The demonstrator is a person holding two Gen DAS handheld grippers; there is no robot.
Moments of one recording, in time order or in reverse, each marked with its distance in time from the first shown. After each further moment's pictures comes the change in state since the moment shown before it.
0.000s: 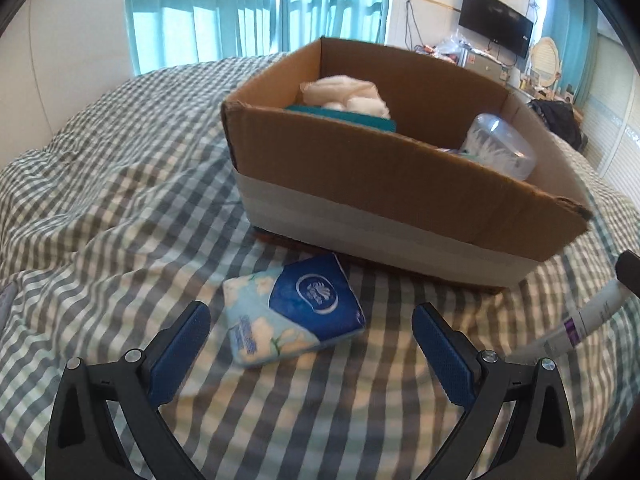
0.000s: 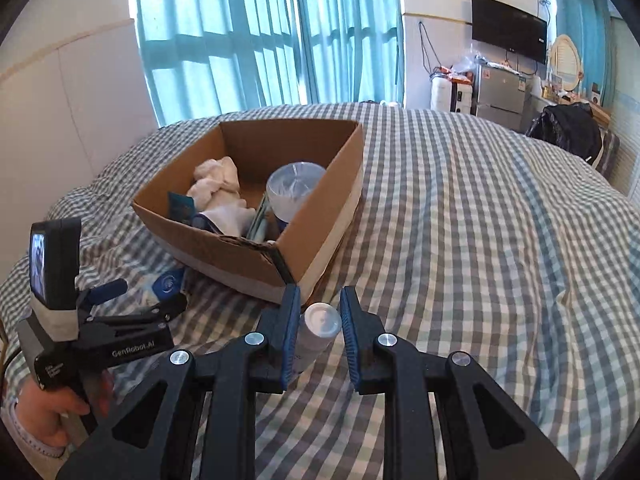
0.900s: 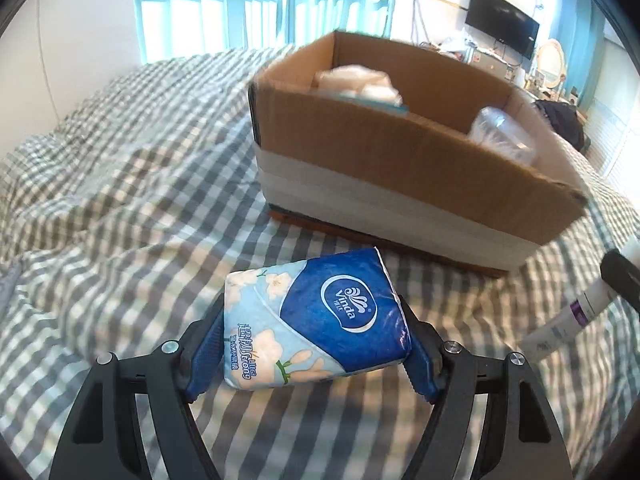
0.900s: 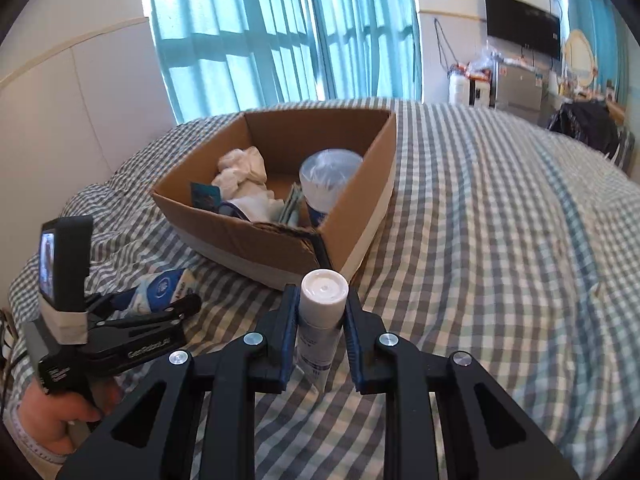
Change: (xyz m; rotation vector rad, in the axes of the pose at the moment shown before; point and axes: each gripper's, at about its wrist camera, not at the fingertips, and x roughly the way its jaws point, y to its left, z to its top) left arm -0.026 0.015 -0.019 -0.016 0.012 -0.003; right arm -0.010 0.022 -0.010 -0.016 -0.027 0.062
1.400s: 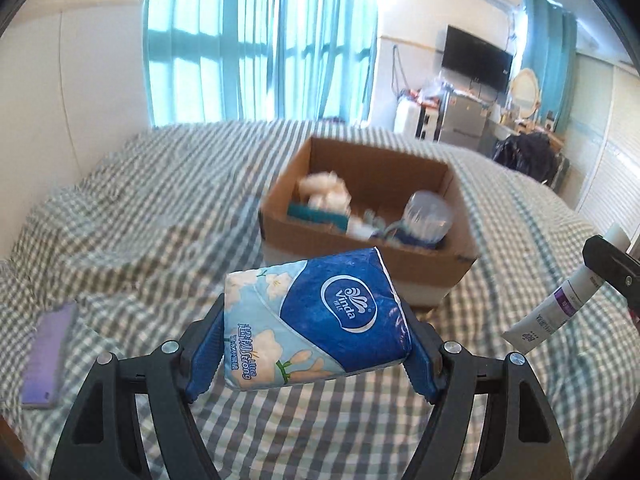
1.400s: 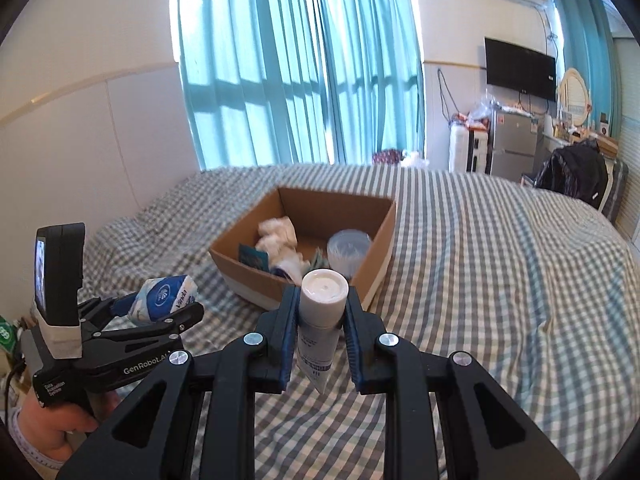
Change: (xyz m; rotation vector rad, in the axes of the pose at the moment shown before) left arm -0.106 -0.016 0.024 0.025 -0.188 -0.031; right arm -0.109 0.017 0.029 -0.032 -0.174 0.018
